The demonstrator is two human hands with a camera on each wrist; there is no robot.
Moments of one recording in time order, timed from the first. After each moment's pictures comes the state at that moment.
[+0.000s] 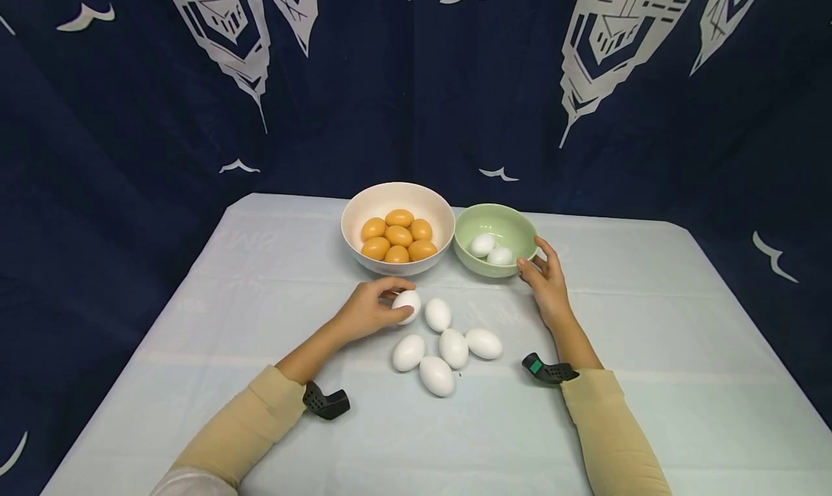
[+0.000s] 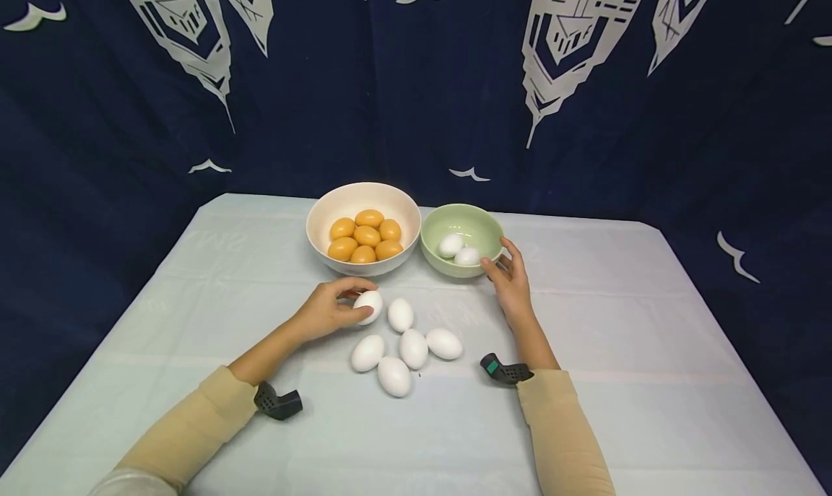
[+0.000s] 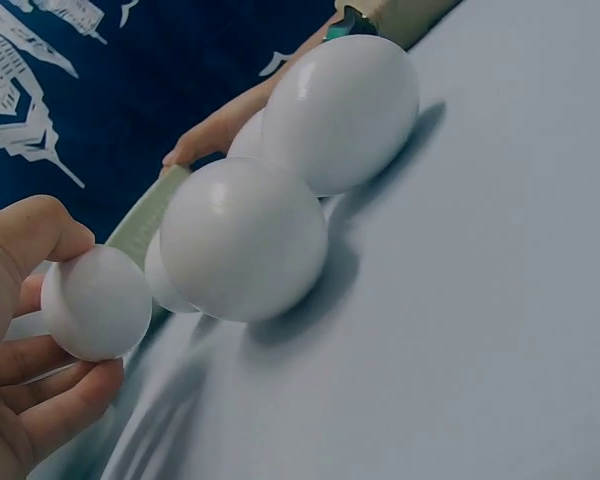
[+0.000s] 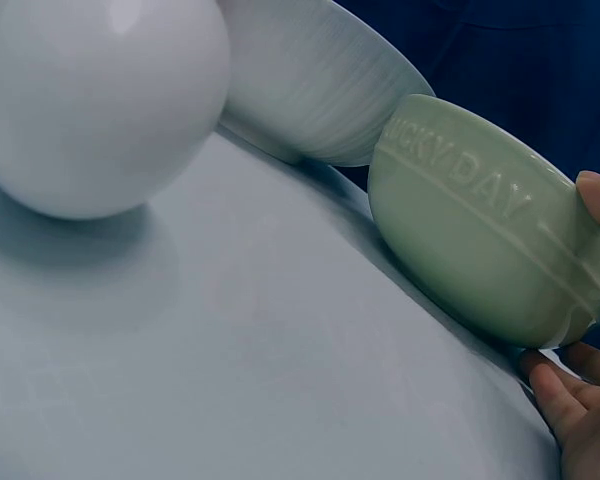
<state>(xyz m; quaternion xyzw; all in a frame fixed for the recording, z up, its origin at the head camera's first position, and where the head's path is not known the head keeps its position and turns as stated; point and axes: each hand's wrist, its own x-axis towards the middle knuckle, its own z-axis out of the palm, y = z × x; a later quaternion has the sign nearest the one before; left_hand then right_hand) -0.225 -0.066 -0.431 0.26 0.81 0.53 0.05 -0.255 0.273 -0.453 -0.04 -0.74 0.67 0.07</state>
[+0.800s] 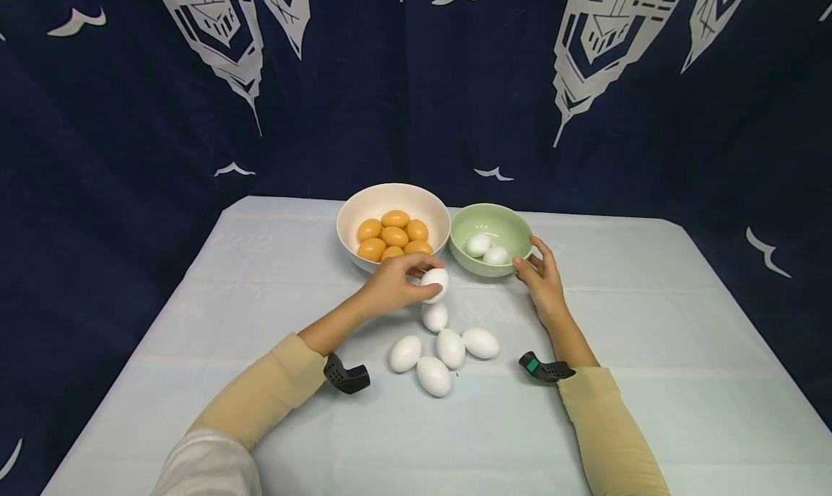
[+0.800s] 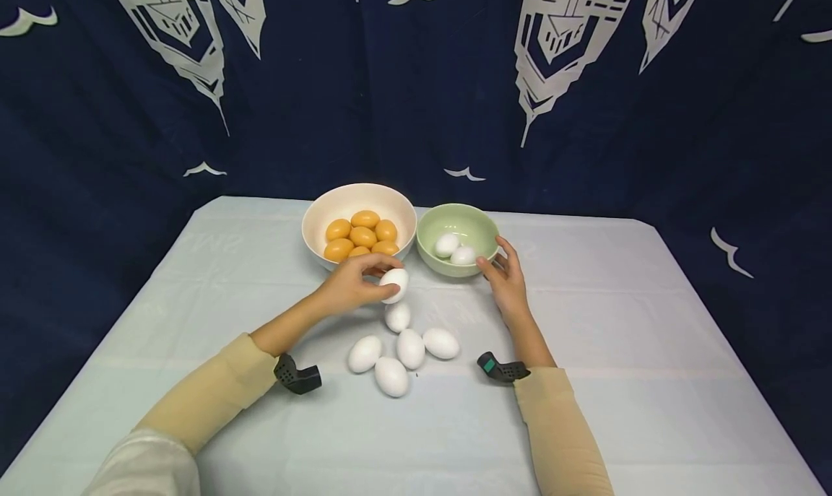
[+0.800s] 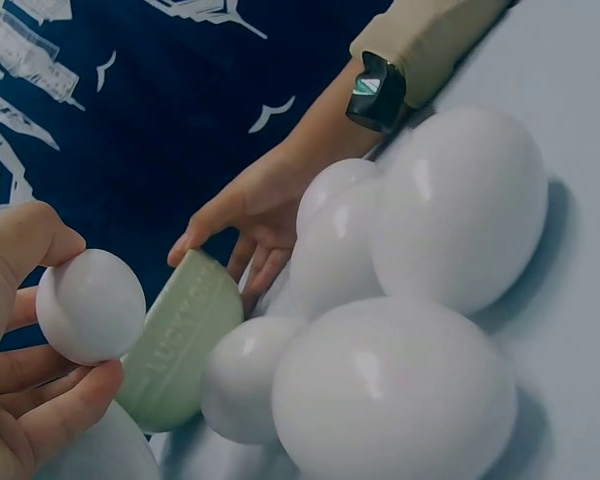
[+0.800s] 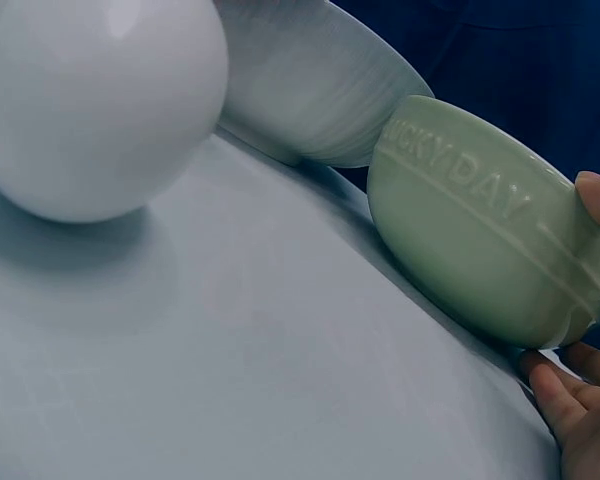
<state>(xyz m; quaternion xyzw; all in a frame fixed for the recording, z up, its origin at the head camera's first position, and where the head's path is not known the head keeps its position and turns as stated) -0.243 -0.023 -0.388 0.32 0.80 0.51 0.04 -0.256 0.274 -0.454 -0.03 -0.74 0.67 0.08</state>
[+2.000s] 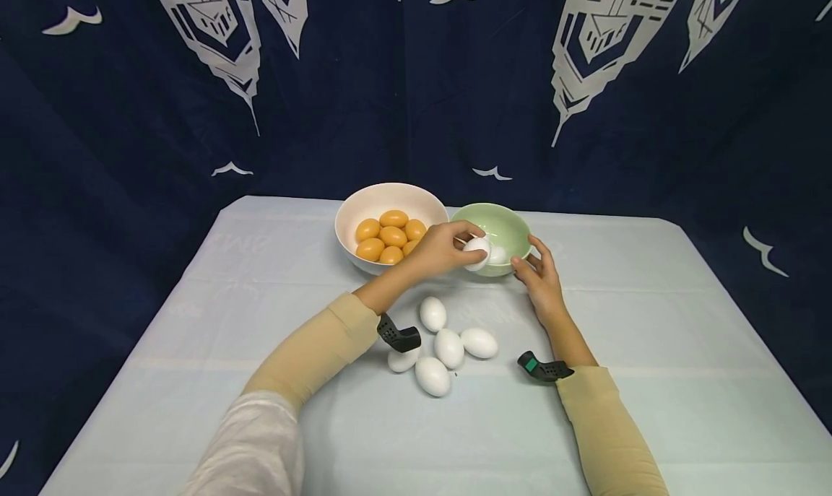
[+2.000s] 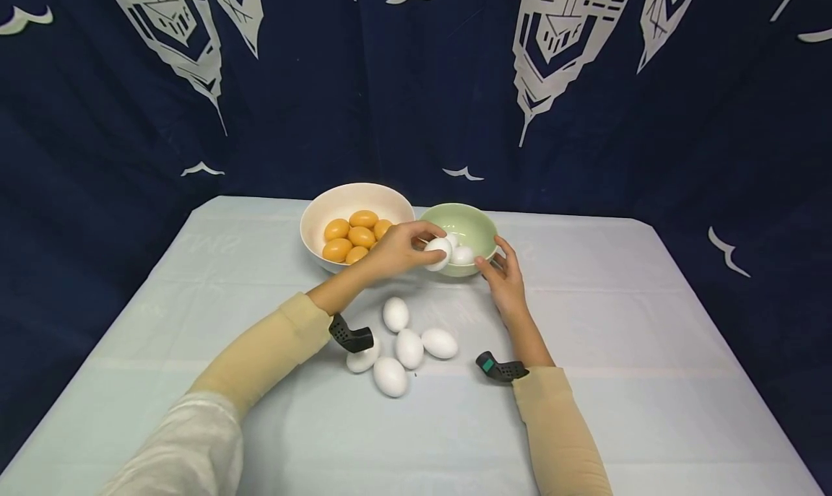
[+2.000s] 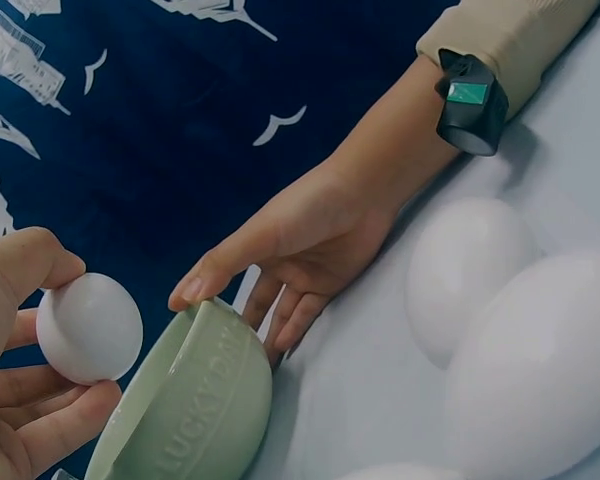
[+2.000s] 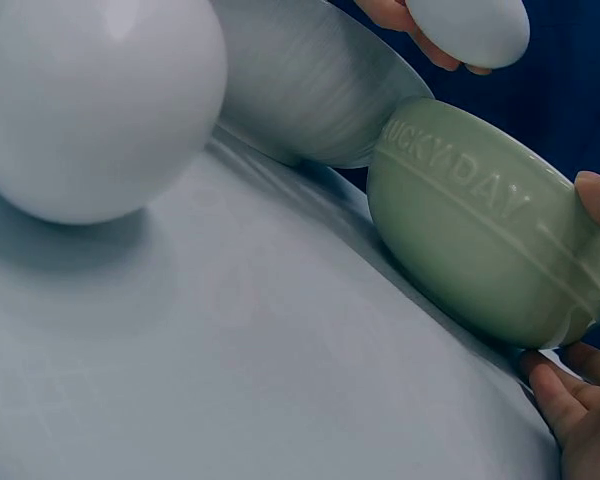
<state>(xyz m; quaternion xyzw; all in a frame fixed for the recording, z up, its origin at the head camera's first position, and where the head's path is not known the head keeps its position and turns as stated) -0.287 0.049 -0.363 0.30 0.81 0.49 0.07 -0.256 0.276 -0.455 -0.03 -0.74 0.67 0.08</state>
